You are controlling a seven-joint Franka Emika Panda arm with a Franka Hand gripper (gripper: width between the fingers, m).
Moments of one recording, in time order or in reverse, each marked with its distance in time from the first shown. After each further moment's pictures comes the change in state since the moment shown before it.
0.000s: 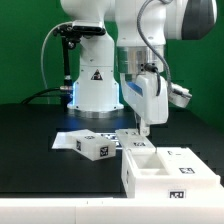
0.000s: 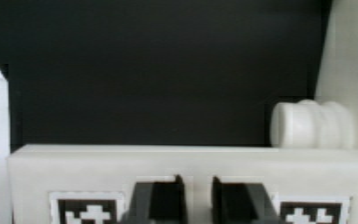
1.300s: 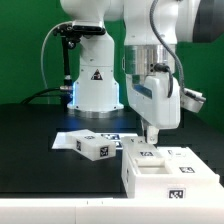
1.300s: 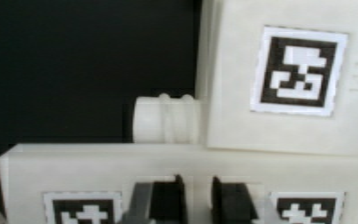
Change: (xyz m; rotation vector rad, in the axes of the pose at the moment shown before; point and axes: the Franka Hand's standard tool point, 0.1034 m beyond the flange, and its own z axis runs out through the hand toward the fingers) arm 0.002 -0.048 0.000 0.049 0.032 0.003
